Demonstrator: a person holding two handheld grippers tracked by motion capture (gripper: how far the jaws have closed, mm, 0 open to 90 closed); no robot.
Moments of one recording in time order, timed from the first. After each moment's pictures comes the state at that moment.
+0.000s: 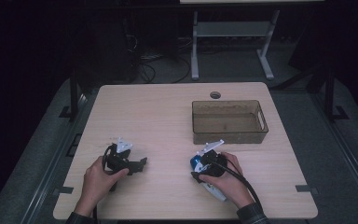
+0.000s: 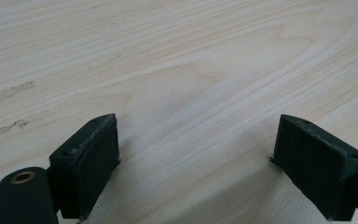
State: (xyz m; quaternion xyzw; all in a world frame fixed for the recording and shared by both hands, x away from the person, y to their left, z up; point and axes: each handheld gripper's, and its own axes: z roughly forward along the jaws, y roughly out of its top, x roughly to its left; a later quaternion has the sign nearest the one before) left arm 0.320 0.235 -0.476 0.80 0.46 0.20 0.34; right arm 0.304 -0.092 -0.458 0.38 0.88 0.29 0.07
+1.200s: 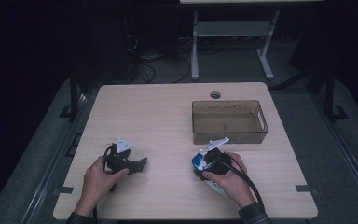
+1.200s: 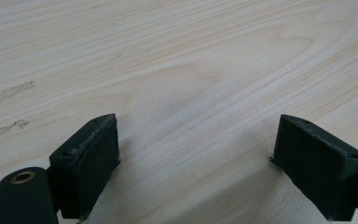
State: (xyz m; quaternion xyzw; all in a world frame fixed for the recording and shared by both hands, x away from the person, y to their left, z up) left arm 0.320 0.235 -0.476 0.79 0.46 0.21 0.34; right arm 0.303 -0.102 -0.445 0.38 0.87 0.30 0.07
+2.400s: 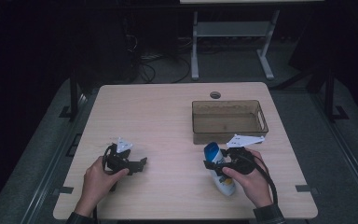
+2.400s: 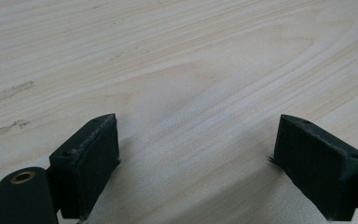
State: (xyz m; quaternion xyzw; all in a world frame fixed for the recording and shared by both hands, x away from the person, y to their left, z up) left arm 0.320 0.235 -0.476 0.79 0.46 0.20 0.34; right arm 0.283 -0.155 -0.403 0.37 0.81 0.46 0.06
